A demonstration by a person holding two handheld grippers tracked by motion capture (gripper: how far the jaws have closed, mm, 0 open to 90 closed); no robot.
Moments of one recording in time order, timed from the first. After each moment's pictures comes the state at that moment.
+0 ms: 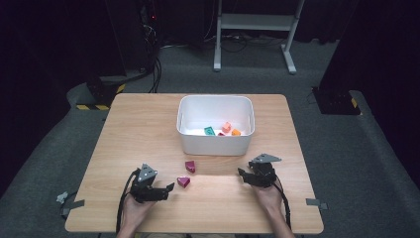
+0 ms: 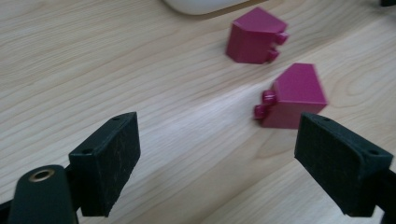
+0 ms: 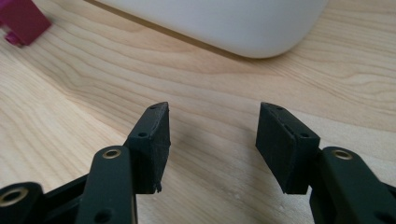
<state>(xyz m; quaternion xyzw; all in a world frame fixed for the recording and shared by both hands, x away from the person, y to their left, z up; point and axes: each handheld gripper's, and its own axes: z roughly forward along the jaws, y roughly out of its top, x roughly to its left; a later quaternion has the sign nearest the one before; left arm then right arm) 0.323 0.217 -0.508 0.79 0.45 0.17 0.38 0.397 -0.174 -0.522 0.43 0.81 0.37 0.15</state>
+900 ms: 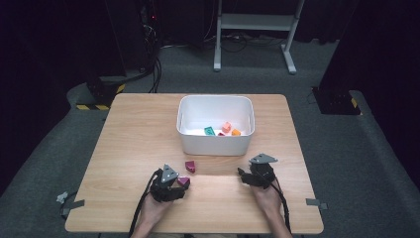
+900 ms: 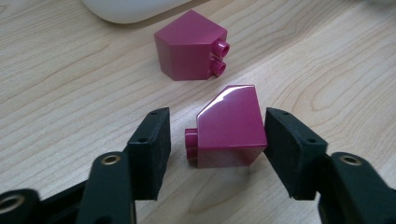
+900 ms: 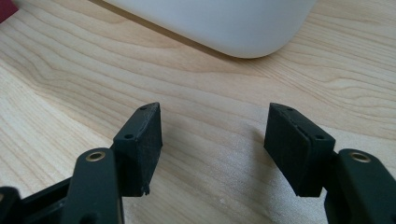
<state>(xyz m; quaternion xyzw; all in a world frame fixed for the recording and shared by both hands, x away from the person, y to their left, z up) 0.332 0.165 -0.517 0.81 0.42 0.18 0.36 0.397 -0.168 -0.524 0.43 0.81 0.35 0.19</state>
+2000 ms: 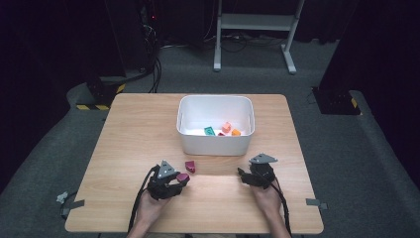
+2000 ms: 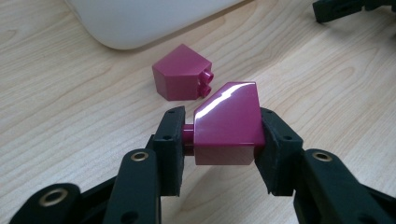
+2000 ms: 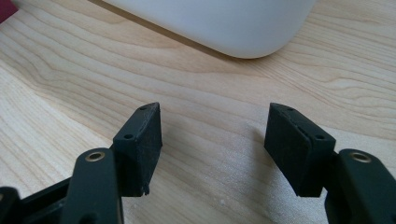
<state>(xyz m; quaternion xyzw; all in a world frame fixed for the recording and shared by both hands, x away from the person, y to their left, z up) 0.330 0.170 -0.486 0.81 0.42 0.16 0.38 0.397 -0.168 -0.524 0.43 0.81 0.35 0.19</state>
